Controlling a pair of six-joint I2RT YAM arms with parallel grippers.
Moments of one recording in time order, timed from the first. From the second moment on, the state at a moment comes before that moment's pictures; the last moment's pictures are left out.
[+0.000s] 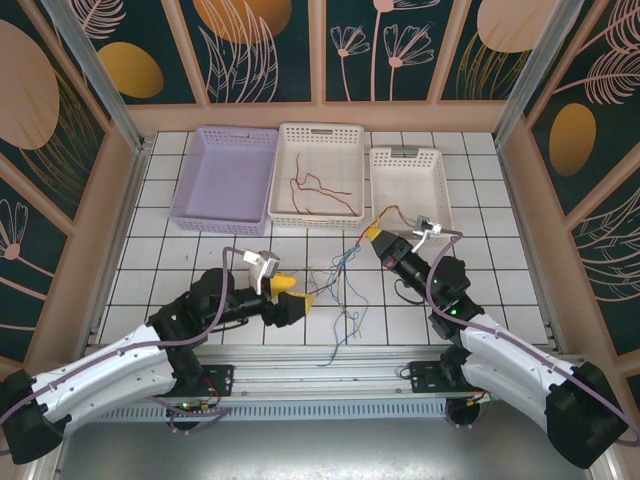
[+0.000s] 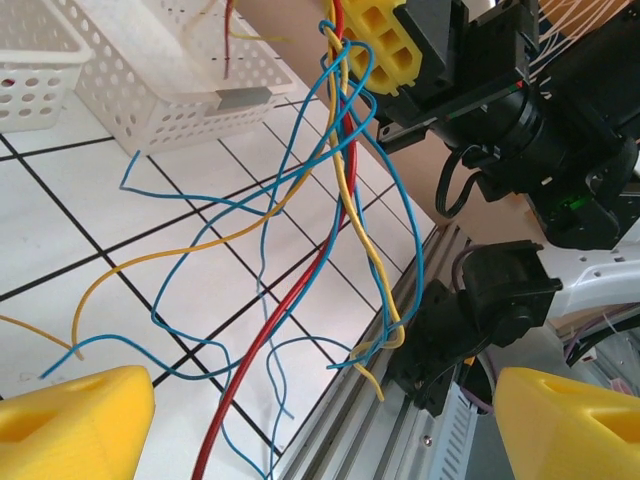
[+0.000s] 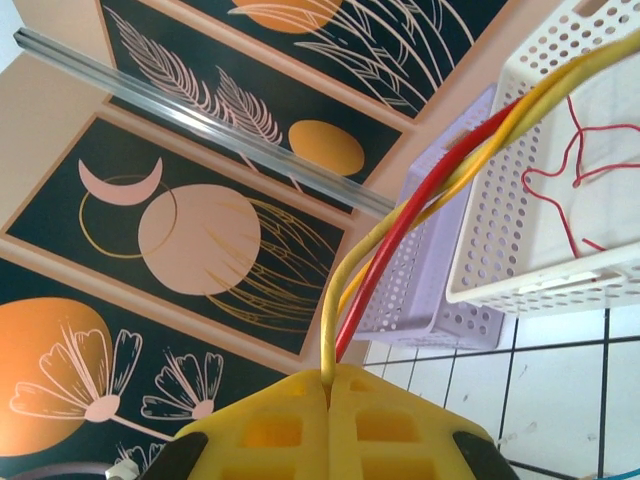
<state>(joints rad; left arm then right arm) -0.94 0.69 0.42 -0.01 0.27 -0.60 0.61 0.81 0.24 0.66 -0.16 1.13</state>
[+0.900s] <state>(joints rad) -0.94 0.86 0.36 0.16 0.34 -0.63 0.61 0.75 0.24 0.64 -0.21 1.18</state>
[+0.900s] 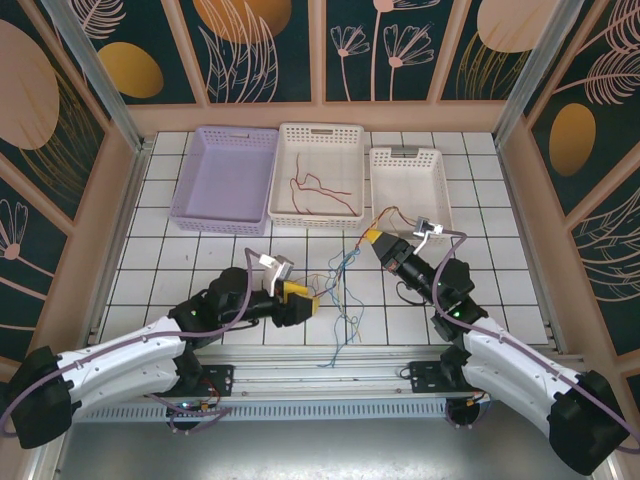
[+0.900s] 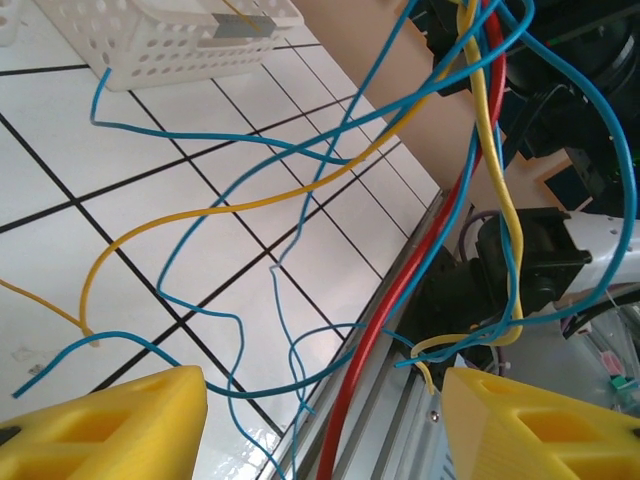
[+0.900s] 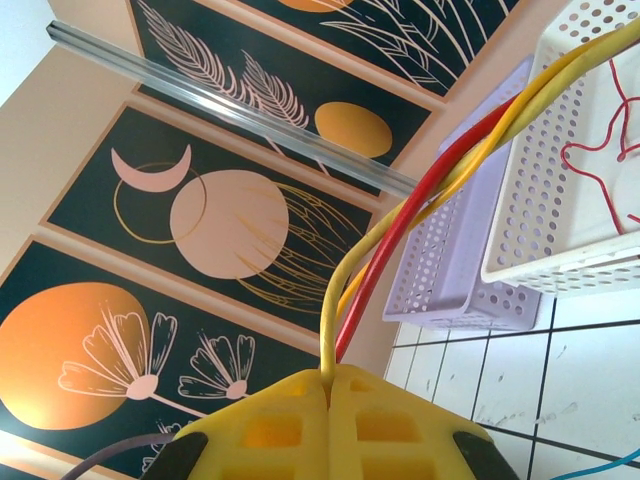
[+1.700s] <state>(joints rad) -0.94 0.72 0.36 0.17 0.23 -0.70 0.60 0.74 0.30 0.38 -0.25 1.06</state>
